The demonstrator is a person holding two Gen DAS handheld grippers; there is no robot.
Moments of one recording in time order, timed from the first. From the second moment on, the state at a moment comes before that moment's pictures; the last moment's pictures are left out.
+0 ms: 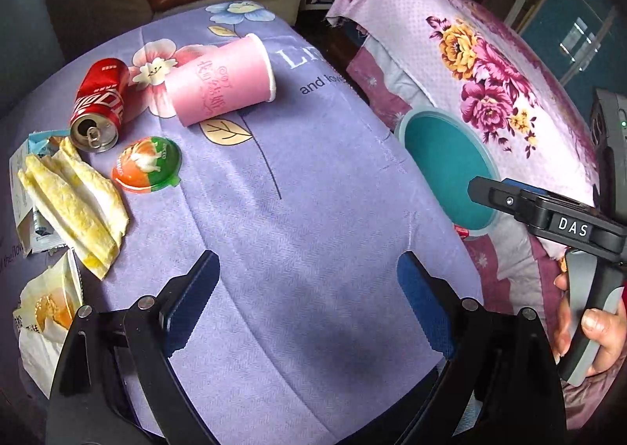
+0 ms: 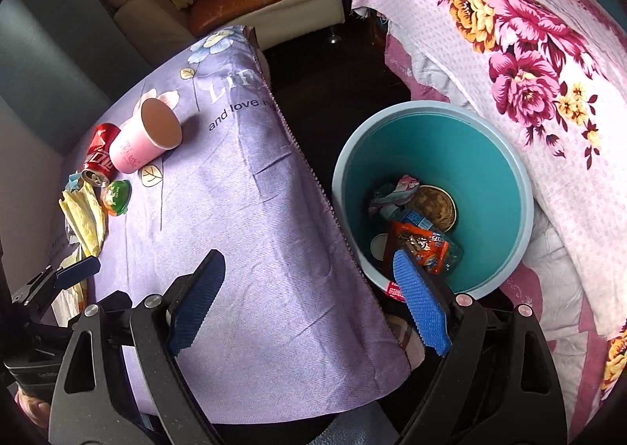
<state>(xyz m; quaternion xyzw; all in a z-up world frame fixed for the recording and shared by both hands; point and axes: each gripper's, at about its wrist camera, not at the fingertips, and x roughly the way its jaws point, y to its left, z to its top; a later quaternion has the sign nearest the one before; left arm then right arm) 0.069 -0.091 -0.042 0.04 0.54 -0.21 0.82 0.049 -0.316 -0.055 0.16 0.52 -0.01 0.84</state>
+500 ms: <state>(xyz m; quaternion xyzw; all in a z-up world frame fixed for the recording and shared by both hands) 0.026 0.066 -0.030 -0.01 0.53 -0.11 0.84 0.060 -0.179 -0.051 0.08 0.56 0.10 0.82</state>
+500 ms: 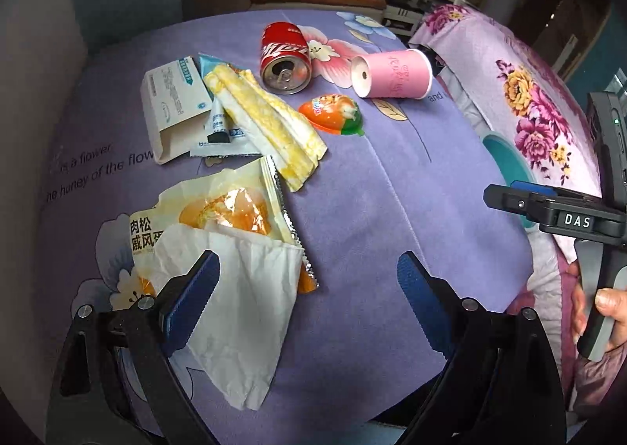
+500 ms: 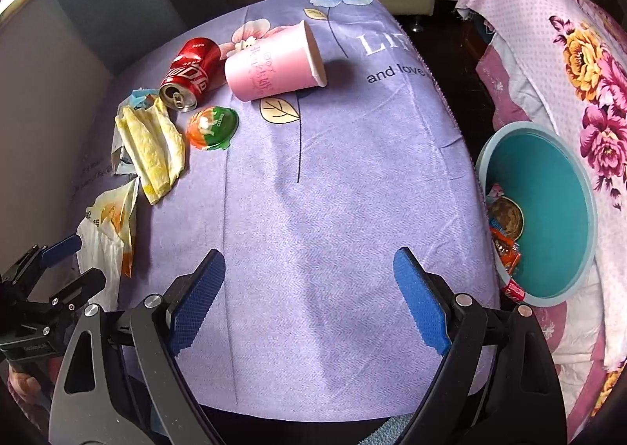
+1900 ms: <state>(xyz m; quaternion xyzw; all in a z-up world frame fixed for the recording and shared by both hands) 0.022 0.192 -0.070 -0.14 0.53 -0.07 0.83 0.090 0.006 -0.080 0.01 0.59 0.25 0.77</state>
